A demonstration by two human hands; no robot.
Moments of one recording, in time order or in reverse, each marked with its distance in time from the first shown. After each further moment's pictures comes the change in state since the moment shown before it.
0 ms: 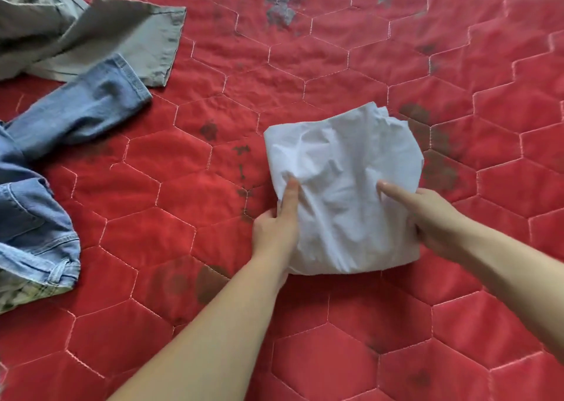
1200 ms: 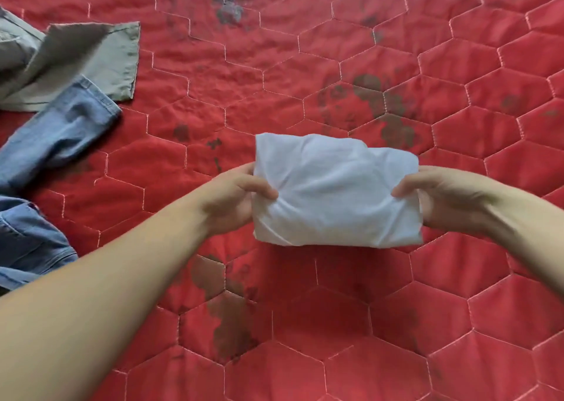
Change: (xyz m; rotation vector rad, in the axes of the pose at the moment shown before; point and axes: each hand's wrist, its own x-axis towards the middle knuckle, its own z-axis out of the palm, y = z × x) left_hand 0.007 0.050 -0.041 0.117 -0.869 -0.024; right_hand -0.064 0.007 -0.044 0.304 -0.321 0.096
